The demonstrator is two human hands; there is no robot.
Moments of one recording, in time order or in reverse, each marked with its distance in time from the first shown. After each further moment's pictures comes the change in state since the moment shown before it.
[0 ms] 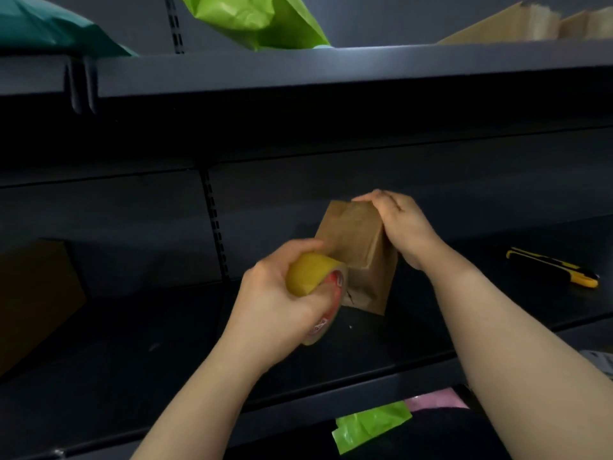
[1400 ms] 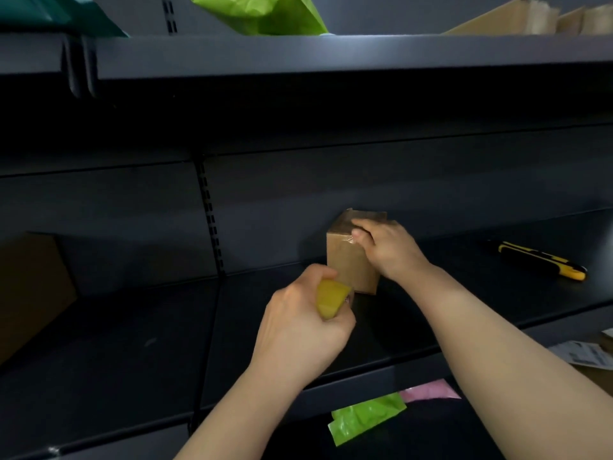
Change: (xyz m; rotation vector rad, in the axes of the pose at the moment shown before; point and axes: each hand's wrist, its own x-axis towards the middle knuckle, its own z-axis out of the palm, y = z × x) left_hand -0.012 -0.017 0.032 0.208 -0.018 -0.038; right_hand -0.012 0.038 0.015 -0.780 -0.120 -0.011
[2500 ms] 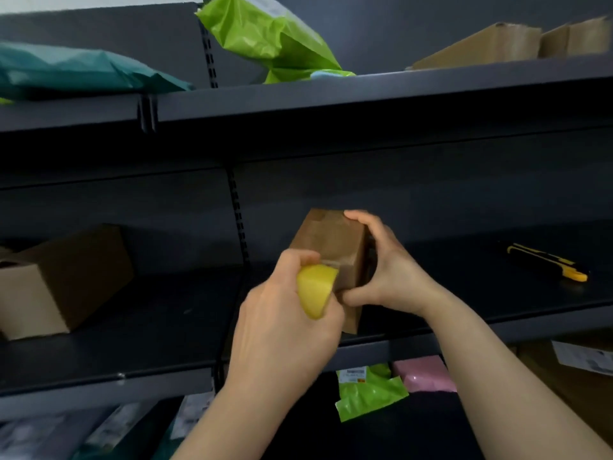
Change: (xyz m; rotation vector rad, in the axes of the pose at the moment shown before) left_hand -0.073 0.065 -0.025 0.129 0.254 -0.004; right_hand -0.089 -0.024 -0.048 0.655 -0.178 -0.240
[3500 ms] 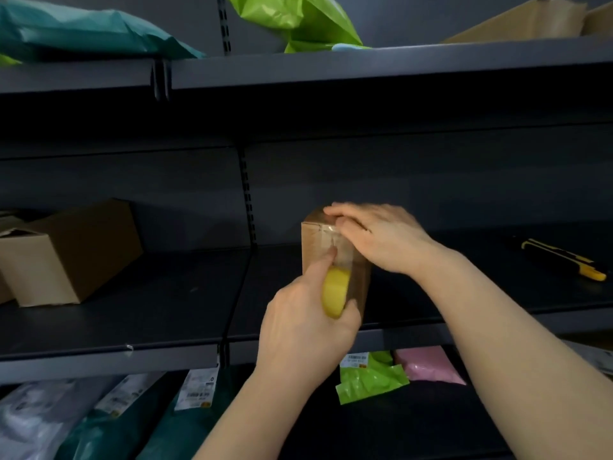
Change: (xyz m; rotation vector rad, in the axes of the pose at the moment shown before) left_hand -0.006 -0.015 0.027 0.117 -0.111 -0.068; right_hand 0.029 -0.040 0.003 -0.662 -0.119 -0.015
